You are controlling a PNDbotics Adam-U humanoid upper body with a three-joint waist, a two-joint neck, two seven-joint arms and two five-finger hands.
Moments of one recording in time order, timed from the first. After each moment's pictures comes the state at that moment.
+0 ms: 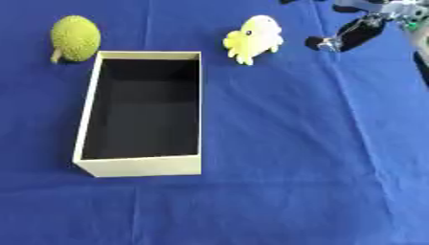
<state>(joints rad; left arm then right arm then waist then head) -0.43 0.64 0.08 -1.98 -0.17 -0.20 0.41 -0.99 -0.77 0.22 -1.11 0.74 -0.82 0.30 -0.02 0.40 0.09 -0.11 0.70</state>
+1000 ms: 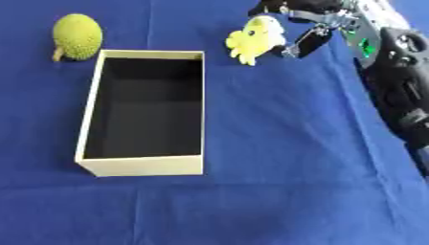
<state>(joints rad) -0.45 0.63 0.07 -1.98 -0.15 -0.20 0.40 -1.08 -0.61 0.16 -0.86 0.95 -0.80 0.28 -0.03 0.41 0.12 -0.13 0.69</state>
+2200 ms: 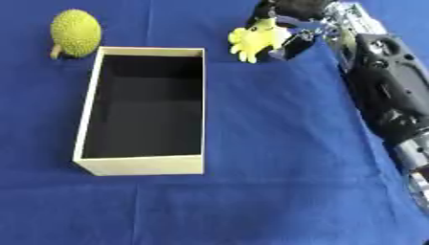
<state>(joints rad) -0.45 0.61 0.07 -1.98 -0.15 -0.20 0.39 -1.11 -0.56 0.14 -0.79 1.07 -0.80 0.13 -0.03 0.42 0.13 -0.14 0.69</state>
